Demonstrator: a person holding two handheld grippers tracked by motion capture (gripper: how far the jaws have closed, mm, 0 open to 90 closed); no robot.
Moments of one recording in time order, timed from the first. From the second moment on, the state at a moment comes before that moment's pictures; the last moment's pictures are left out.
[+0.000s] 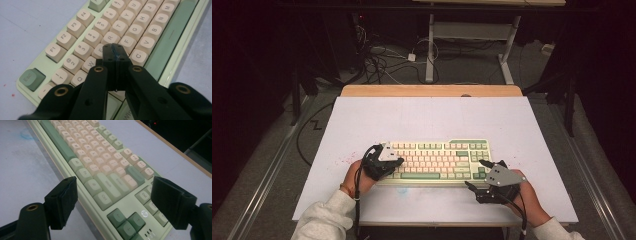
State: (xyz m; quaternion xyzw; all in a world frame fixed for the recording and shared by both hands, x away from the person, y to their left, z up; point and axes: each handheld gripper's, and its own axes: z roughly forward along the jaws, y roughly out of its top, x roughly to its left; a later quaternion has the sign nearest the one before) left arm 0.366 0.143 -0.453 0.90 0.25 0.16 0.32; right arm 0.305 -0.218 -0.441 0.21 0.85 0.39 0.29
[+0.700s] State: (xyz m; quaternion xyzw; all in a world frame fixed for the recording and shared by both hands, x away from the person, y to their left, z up) left arm 0.356 0.144 -0.438 0.89 0.24 0.19 0.35; right arm 0.306 -0.220 -0.439 0.21 0.84 0.39 0.29
